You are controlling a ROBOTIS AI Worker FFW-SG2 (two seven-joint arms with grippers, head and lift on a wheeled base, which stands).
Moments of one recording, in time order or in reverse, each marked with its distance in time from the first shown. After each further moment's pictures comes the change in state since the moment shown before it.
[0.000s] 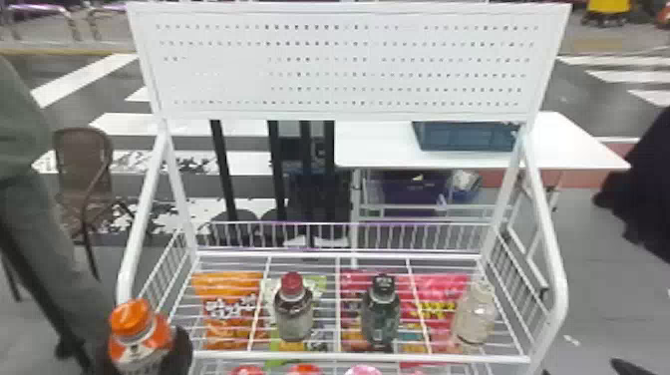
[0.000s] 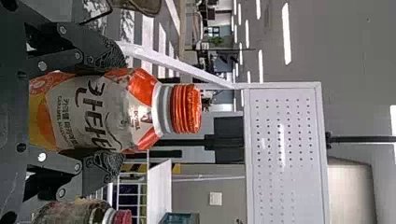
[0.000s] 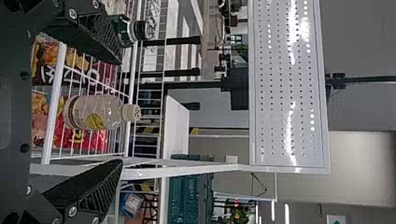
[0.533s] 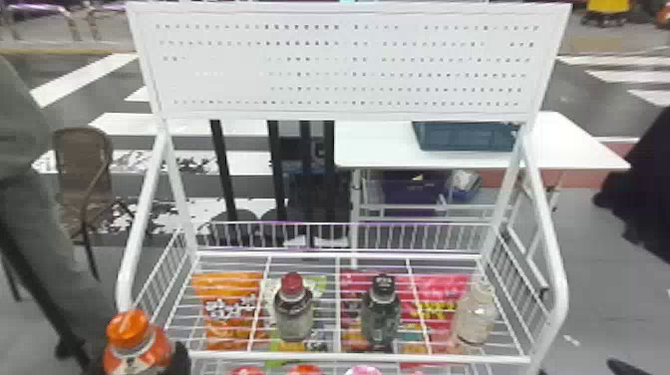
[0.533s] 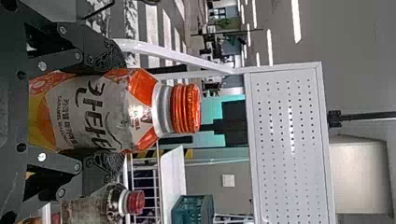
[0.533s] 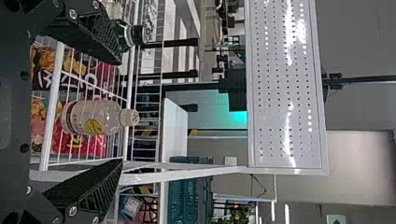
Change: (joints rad) left arm 0.103 0.045 0.022 -0.129 0.001 0.086 -0.046; right arm 0.005 0.008 0.013 -0.006 -0.001 -0.007 0.002
